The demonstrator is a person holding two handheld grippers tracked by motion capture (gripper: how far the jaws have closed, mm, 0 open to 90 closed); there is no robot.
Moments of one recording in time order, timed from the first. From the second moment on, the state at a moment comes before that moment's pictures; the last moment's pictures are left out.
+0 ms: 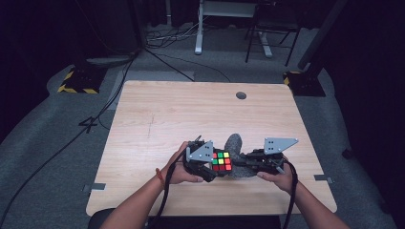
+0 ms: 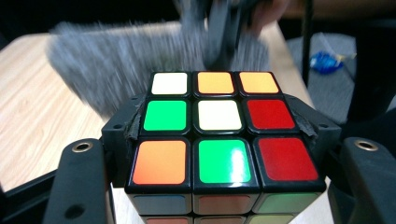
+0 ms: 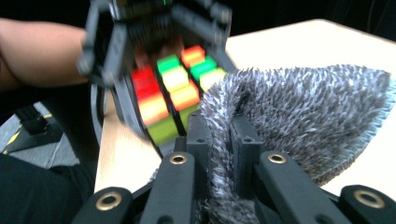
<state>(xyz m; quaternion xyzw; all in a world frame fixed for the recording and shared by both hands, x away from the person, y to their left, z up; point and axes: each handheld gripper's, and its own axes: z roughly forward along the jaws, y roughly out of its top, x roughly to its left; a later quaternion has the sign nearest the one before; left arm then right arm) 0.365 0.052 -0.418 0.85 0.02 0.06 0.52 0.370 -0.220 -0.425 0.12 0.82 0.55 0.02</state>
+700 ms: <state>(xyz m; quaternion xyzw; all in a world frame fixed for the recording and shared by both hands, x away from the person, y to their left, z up) 0.361 0.047 -0.420 0.86 0.00 0.05 0.51 0.362 -0.225 -0.410 0.10 0.80 0.58 0.05</state>
